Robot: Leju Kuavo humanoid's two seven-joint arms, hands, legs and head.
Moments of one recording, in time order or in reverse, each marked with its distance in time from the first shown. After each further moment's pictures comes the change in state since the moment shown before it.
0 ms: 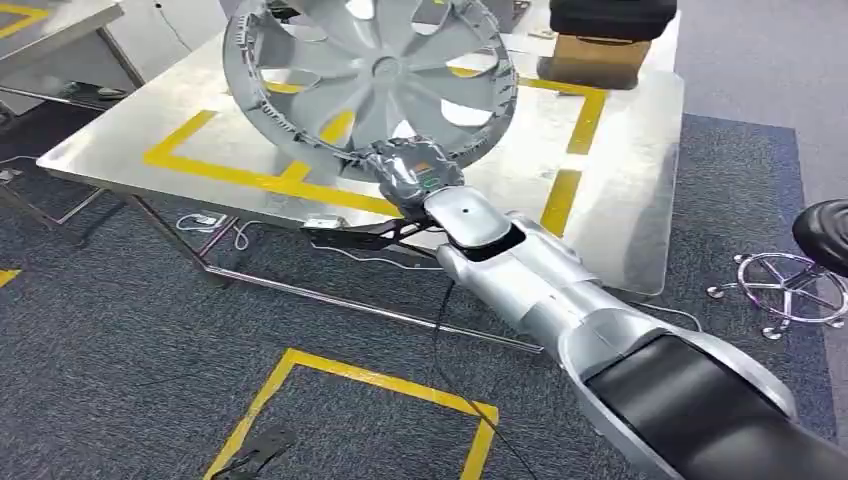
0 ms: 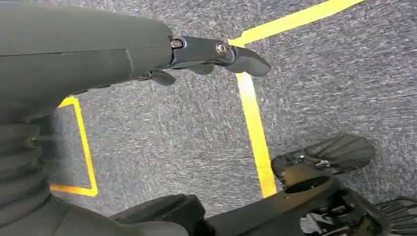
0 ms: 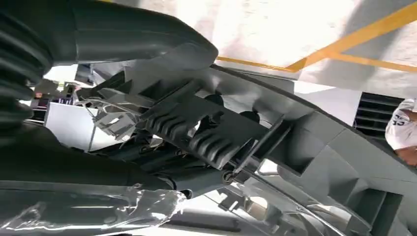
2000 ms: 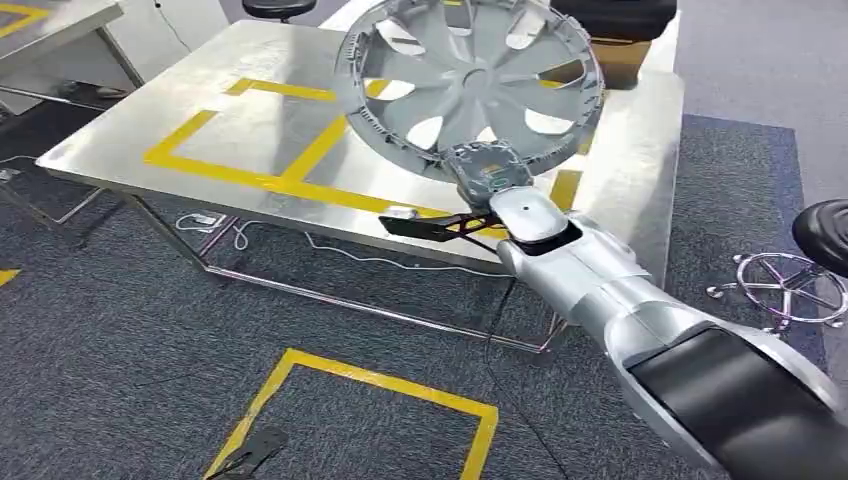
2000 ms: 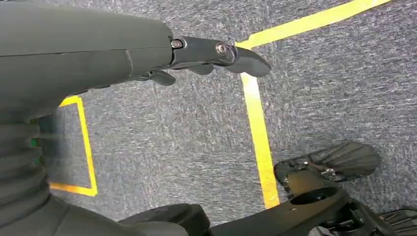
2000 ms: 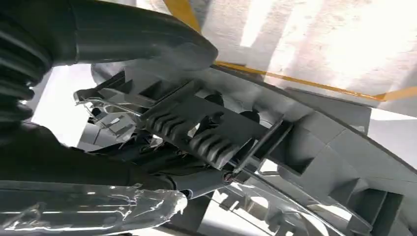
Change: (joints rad) left arm 0.006 0.009 0.020 0.000 -0.003 0.021 -0.003; right arm -0.007 -0.125 -0.001 0.053 0.020 0.021 0.065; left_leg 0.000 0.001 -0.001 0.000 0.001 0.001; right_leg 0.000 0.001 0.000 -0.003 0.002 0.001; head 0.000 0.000
